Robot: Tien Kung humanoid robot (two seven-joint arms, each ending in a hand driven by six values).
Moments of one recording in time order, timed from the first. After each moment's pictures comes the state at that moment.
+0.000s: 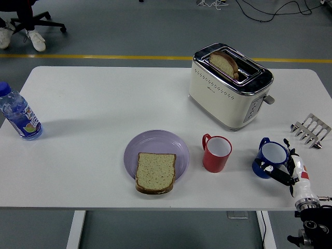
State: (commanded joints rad) left arm -0.13 0.01 -0.41 -0.18 0.48 0.09 0.05; right arm 0.05 -0.18 1.14 1.16 -1.14 -0.43 0.20
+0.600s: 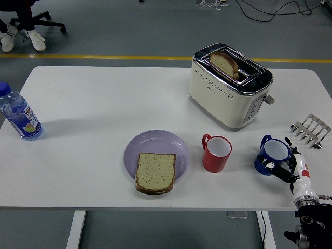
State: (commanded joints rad) left arm -0.13 0.01 -0.41 -0.18 0.48 0.09 0.05; right arm 0.09 -0.18 1.11 1.11 -1.07 -0.50 0.24
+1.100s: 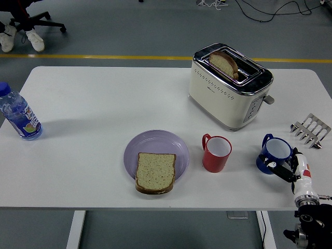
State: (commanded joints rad) left arm -0.13 0.01 -0.41 -0.18 0.48 0.09 0.05; right arm 0.11 -0.18 1.09 1.08 -1.03 -0.51 0.25
